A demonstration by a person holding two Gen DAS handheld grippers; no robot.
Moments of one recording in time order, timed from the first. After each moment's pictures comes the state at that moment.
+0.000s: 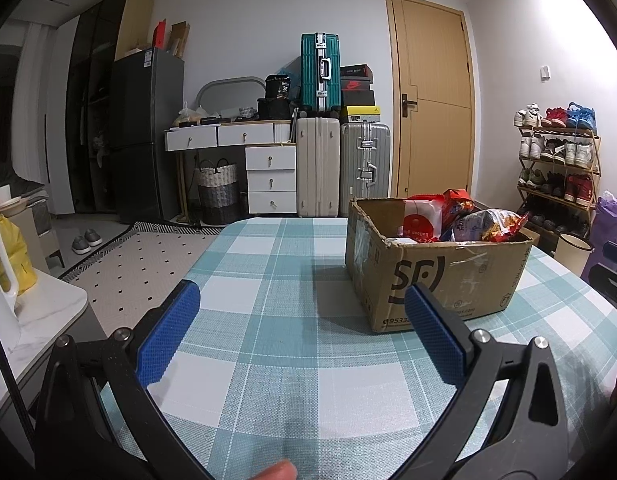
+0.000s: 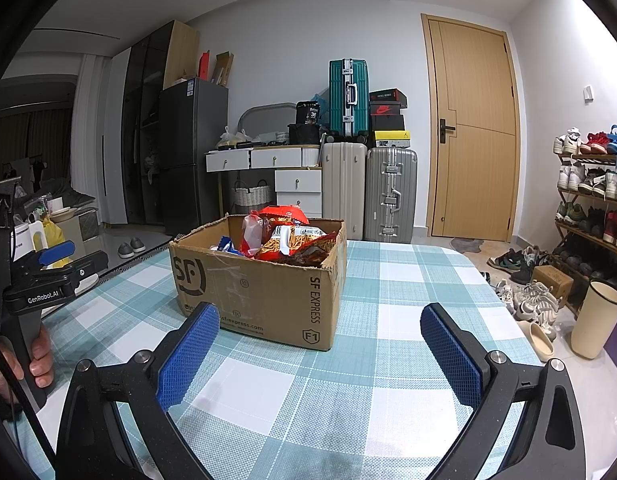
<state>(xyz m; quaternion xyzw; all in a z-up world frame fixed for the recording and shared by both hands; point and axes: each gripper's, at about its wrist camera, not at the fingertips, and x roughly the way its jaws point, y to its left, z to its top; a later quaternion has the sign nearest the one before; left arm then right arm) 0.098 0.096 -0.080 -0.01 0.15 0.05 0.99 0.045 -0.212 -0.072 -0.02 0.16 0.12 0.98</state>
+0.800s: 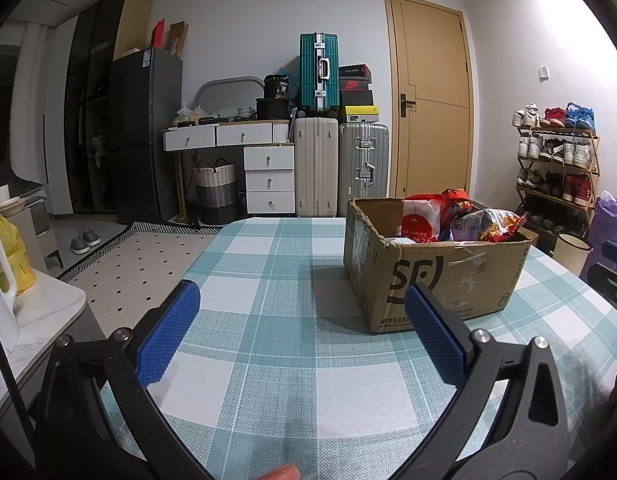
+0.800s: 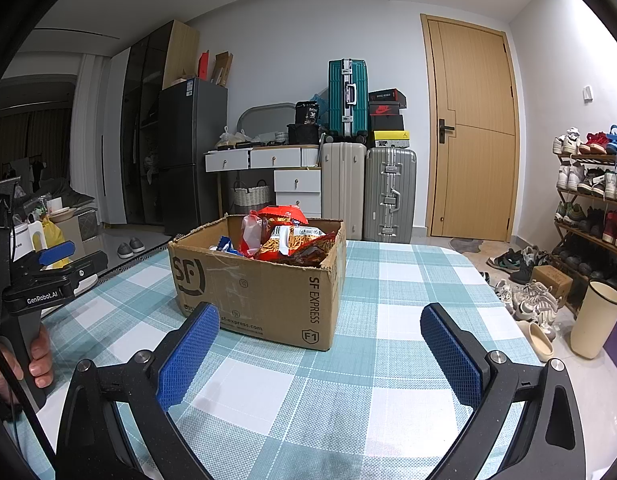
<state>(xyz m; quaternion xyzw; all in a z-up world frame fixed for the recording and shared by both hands) 0.098 0.095 -0.080 -0.01 0.15 0.05 0.99 0.045 -0.212 -0.072 -0.02 0.16 0.12 0.98</state>
